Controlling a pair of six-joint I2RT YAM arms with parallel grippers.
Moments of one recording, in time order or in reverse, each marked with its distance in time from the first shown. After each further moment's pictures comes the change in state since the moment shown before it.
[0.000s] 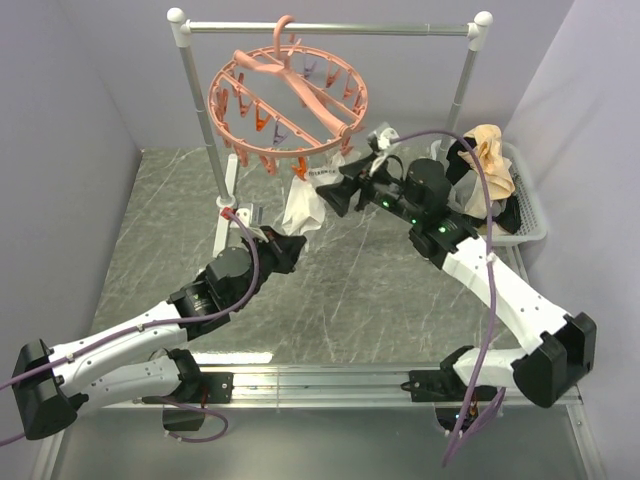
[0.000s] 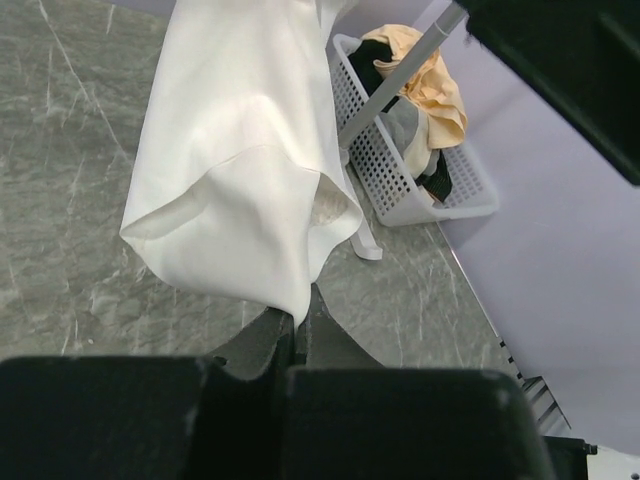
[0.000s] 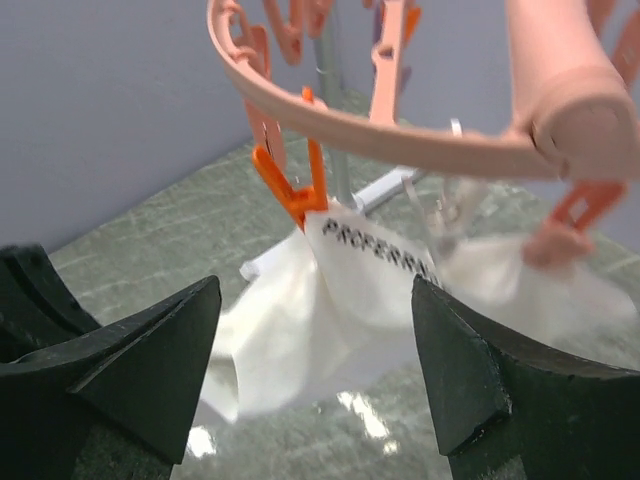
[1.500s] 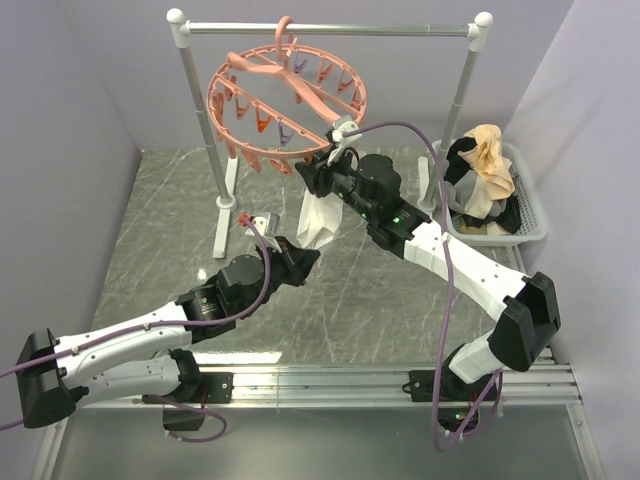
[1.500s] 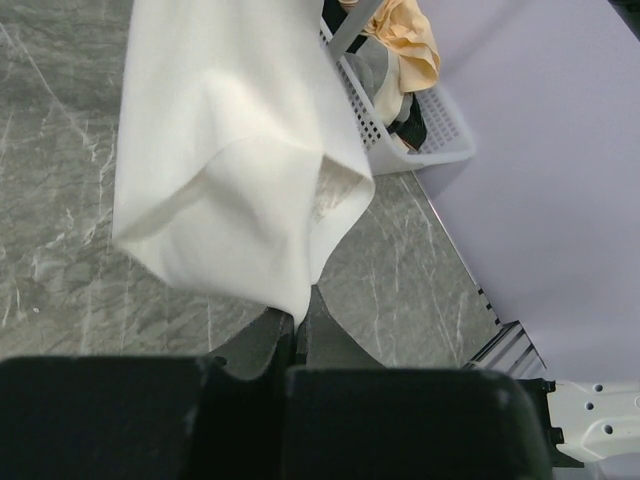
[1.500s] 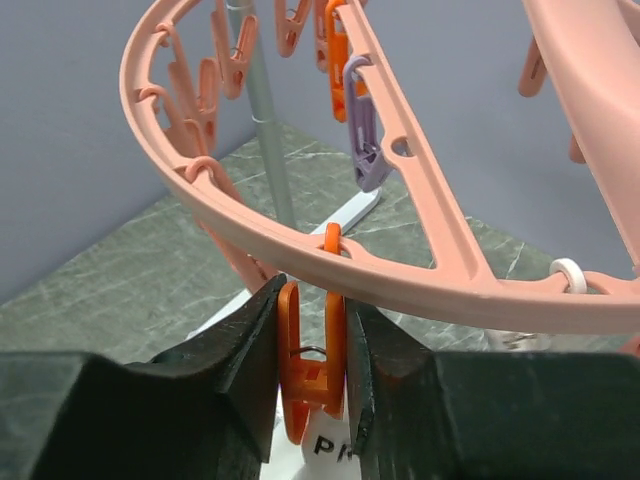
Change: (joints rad) left arm -0.095 0.034 0.007 -0.021 0.014 -0.027; right arm 0.192 0.253 0.175 0.109 0.375 -0.067
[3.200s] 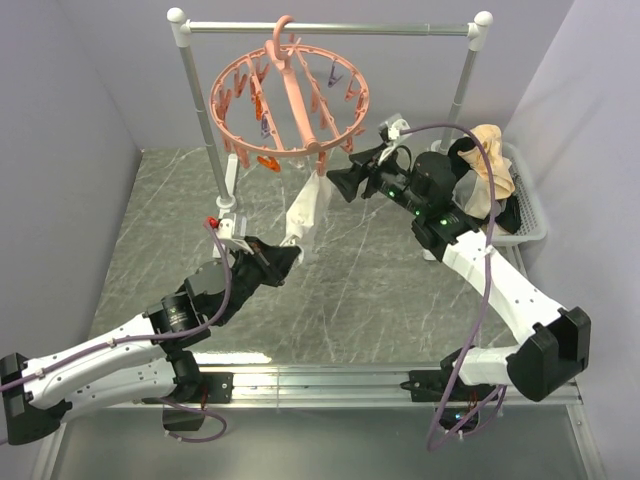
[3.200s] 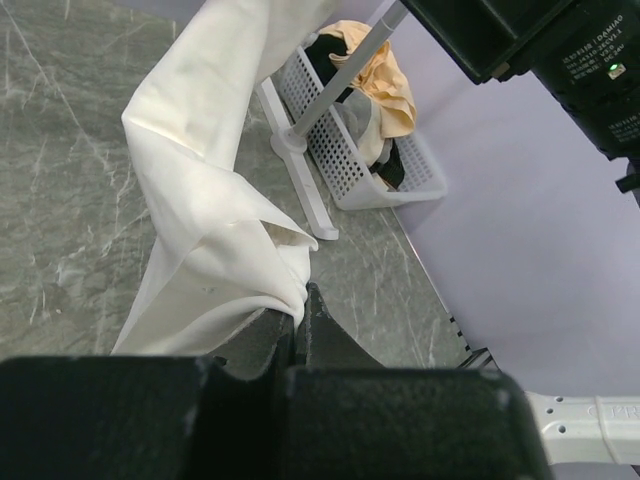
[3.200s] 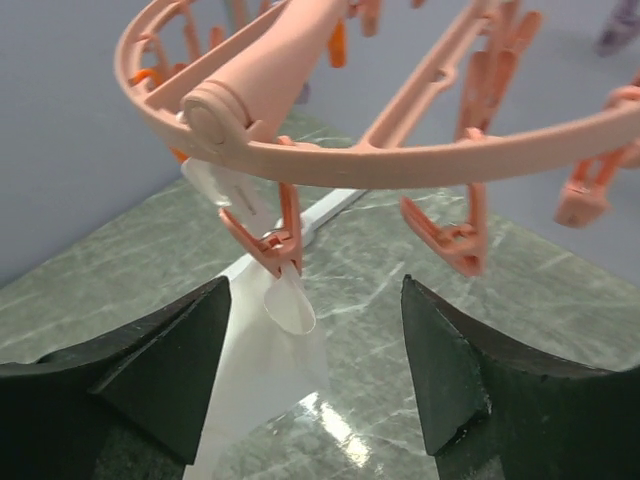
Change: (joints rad) left arm -0.004 -0.192 0.000 -0.115 -0.058 -0.023; right arm -0.247 -0.210 -0.158 -0.045 -0.312 0.060
